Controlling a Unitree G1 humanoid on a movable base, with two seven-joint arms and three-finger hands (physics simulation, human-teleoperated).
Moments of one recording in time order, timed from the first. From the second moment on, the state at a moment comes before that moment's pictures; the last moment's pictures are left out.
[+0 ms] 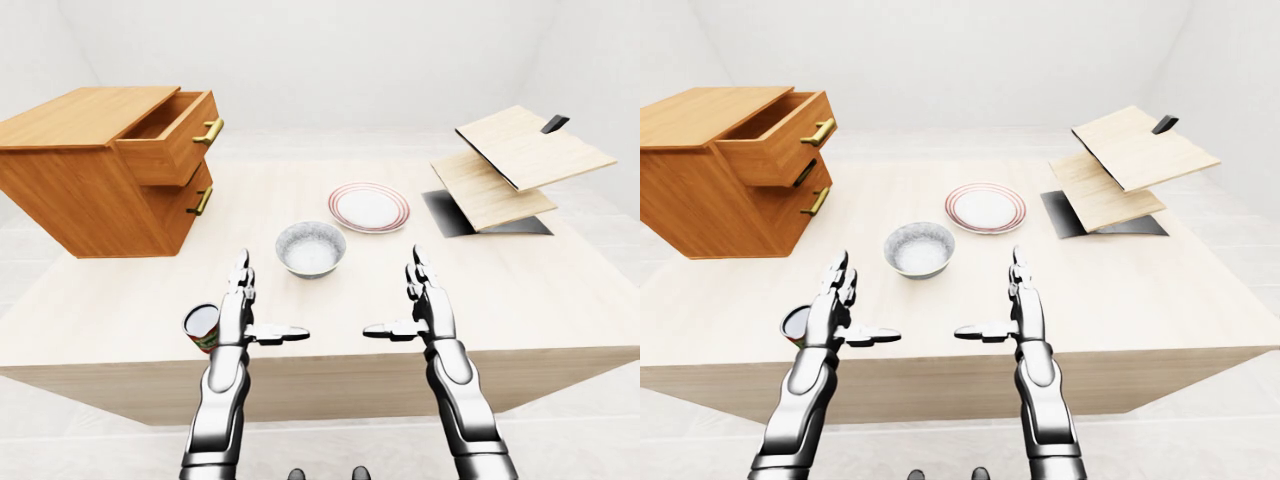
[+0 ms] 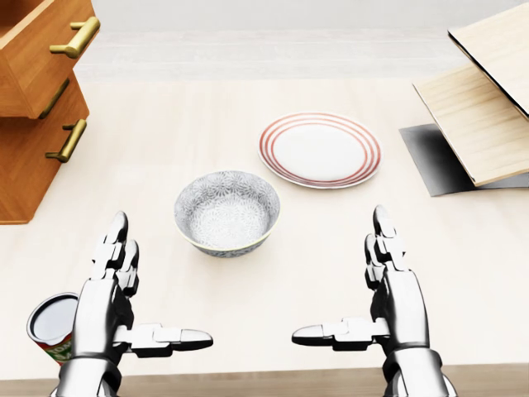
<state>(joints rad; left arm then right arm) 0.00 0.01 0.01 0.00 0.00 0.00 -0.01 0.00 -0.01 -0.02 0.00 0.01 0.00 0.01</state>
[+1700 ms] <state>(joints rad) 0.11 0.01 0.11 -0.74 -0.04 0.09 -0.02 0.18 0.00 -0.02 -0.79 -0.17 0.09 0.03</state>
